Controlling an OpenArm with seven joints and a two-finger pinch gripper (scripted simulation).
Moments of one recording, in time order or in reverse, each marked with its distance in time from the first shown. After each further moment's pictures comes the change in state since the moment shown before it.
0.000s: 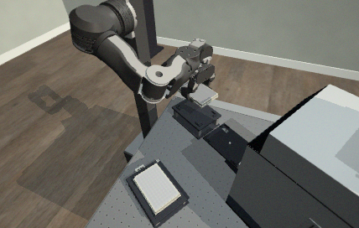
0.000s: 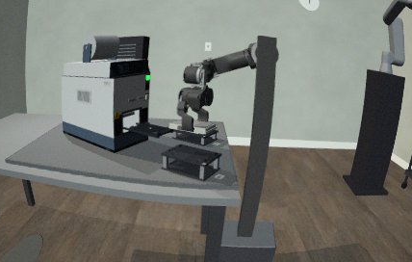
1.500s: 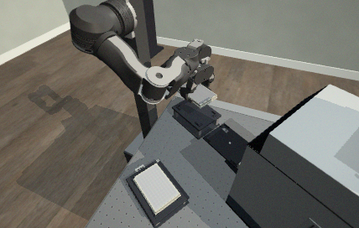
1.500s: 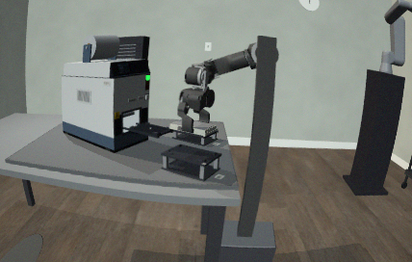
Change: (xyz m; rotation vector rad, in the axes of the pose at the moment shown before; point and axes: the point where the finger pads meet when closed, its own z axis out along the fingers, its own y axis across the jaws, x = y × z) arm 0.001 -0.002 0.003 0.012 -0.029 0.045
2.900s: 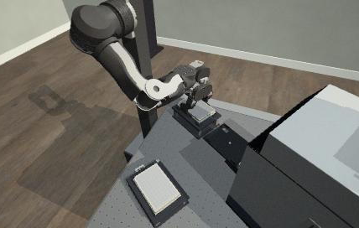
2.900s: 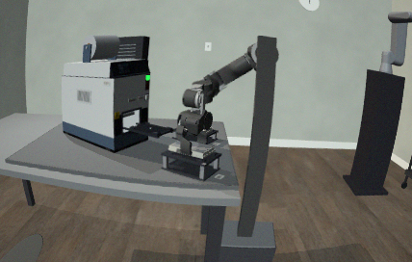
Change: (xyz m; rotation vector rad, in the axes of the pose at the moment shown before) arm -0.003 -0.001 0.072 0.008 0.002 0.001
